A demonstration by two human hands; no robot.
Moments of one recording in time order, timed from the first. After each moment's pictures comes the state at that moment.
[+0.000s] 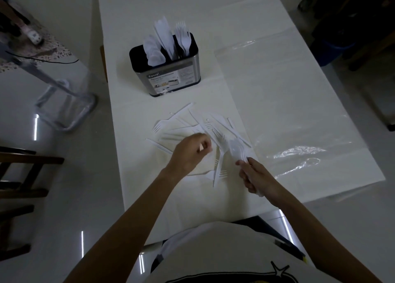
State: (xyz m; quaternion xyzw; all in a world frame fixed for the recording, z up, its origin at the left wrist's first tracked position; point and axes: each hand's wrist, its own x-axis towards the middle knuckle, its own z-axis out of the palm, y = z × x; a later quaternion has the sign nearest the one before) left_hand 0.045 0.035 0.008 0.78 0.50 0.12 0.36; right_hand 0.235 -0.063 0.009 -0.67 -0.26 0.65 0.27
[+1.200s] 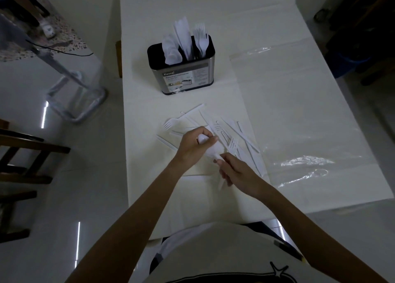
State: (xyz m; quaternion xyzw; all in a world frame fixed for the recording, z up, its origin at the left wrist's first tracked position) left_hand 0.043 0.043 0.024 0.58 0.57 0.26 0.52; right_hand 0.192 -0.034 0.028 -0.59 -0.54 0.57 0.19
